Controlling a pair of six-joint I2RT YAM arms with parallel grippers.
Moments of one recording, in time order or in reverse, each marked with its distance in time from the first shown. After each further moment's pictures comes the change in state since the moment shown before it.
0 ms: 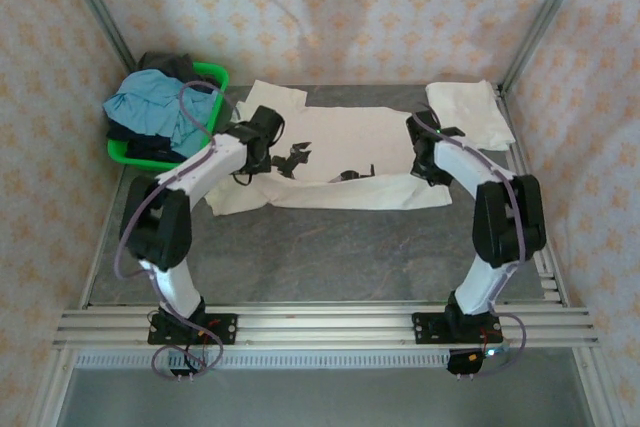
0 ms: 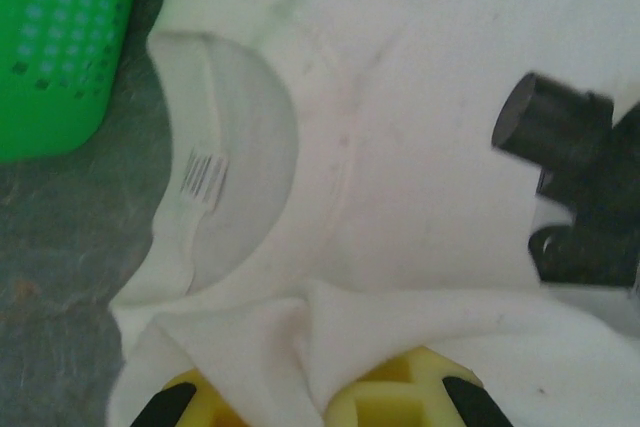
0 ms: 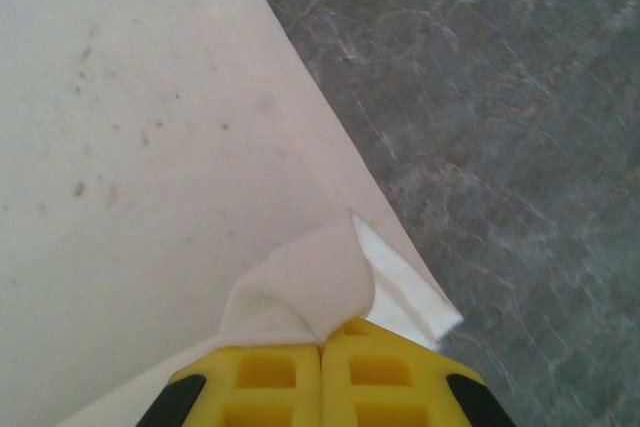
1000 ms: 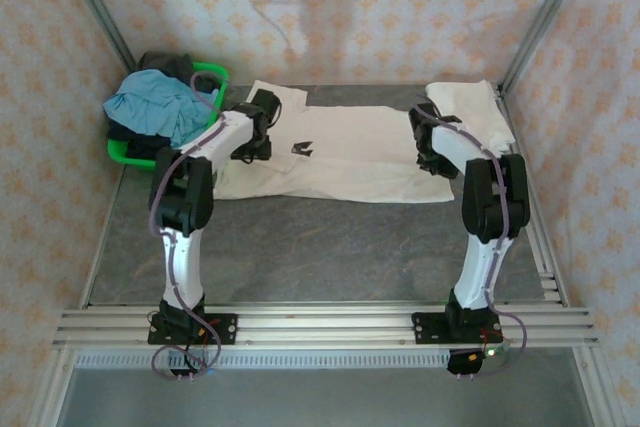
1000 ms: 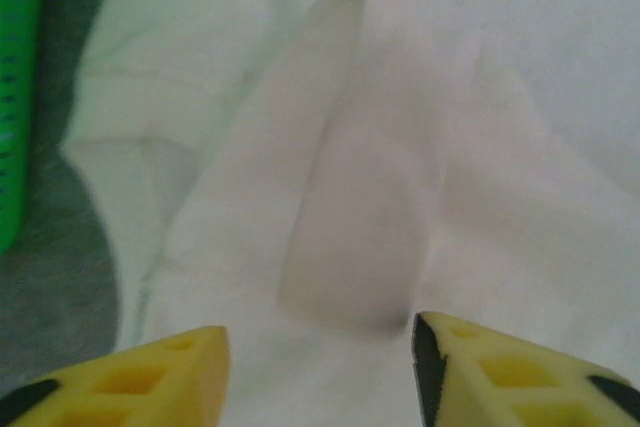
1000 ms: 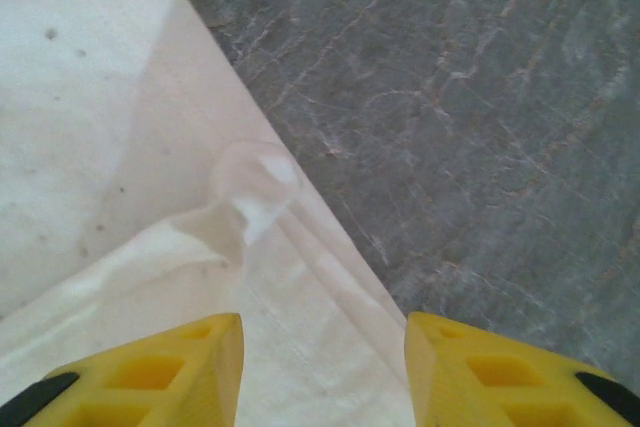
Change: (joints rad) left arm 0.104 0.241 0.252 -0.085 0.087 0.088; right arm -0.055 0.148 0.131 -0.042 0.060 -0.022
